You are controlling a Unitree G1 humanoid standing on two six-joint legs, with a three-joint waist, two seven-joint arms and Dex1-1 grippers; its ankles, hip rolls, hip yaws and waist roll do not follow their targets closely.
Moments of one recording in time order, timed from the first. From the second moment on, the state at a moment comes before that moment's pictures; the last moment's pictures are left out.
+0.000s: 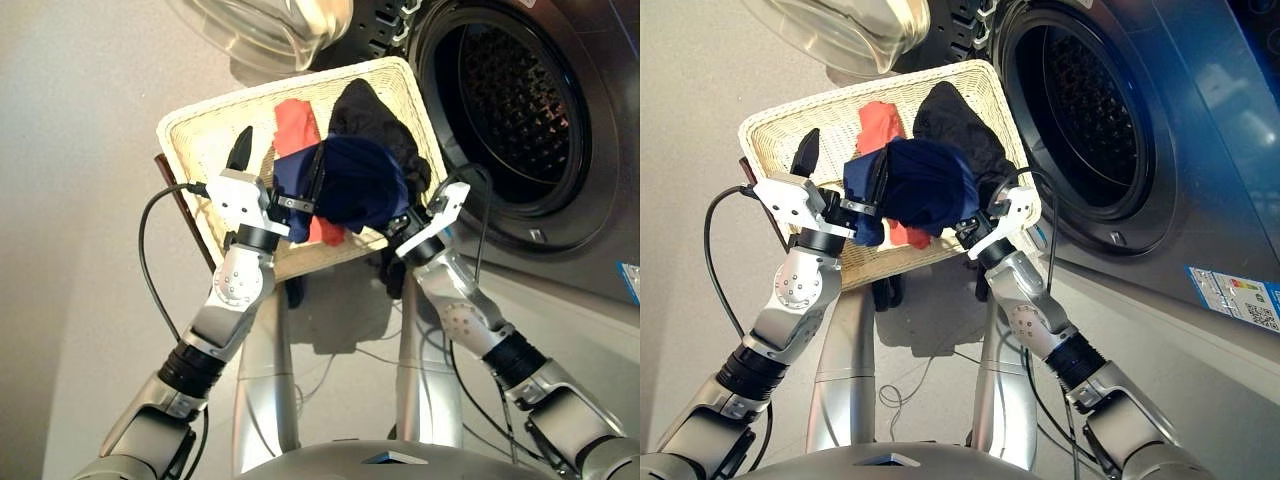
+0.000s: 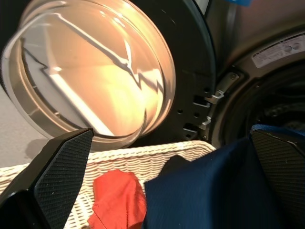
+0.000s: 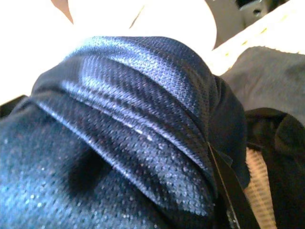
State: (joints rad) left arm -0.33 0.36 -0.37 -0.09 -0.33 -0.37 0.27; right arm -0.41 -0.35 0.50 0.10 1.09 -0.34 0.16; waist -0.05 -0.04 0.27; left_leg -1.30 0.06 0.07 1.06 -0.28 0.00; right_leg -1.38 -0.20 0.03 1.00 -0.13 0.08
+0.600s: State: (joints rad) left arm -0.16 0.32 -0.17 0.00 -0.31 -0.48 0.48; right arm -0.51 -0.30 0.07 0.21 0.59 -0.60 -0.54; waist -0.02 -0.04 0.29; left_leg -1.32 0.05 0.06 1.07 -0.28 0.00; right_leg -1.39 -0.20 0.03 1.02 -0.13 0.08
